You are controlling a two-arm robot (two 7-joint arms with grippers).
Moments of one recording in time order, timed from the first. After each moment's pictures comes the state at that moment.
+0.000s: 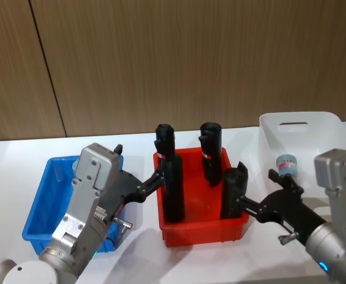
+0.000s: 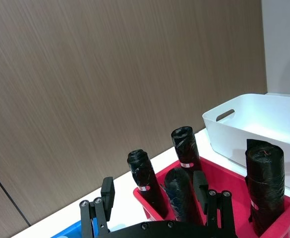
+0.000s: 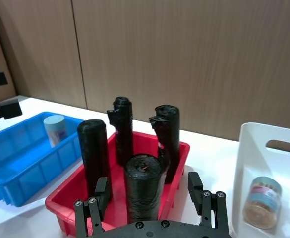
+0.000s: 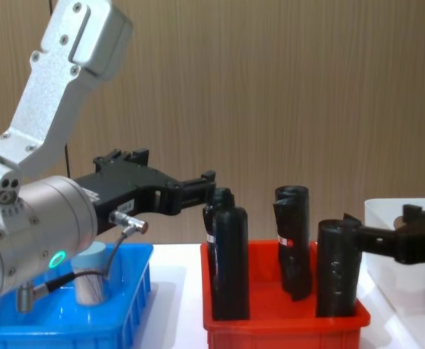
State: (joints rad) left arm -0.24 0.38 0.45 -1.63 -0.20 0.01 -0.01; right arm 0.06 0.31 -0.24 -1.67 0.25 0.11 0.19
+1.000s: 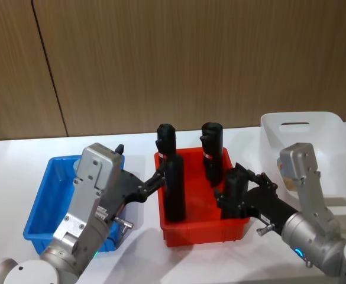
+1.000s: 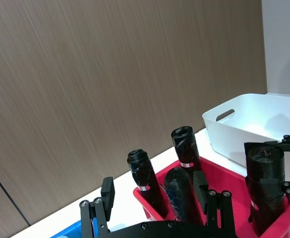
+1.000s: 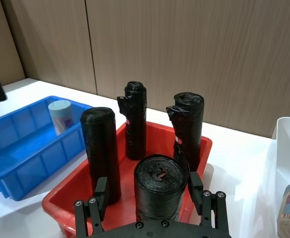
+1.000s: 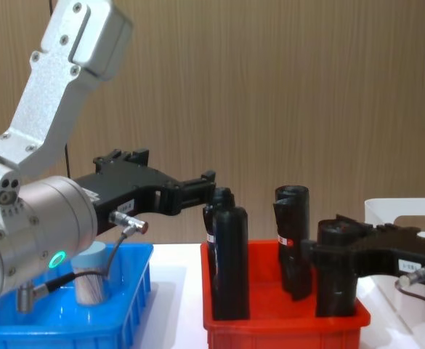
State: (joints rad) left arm -0.24 0.38 0.45 -1.63 -0.20 0.01 -0.01; right arm 0.21 0.23 -0.27 -1.47 0.18 0.13 0.29
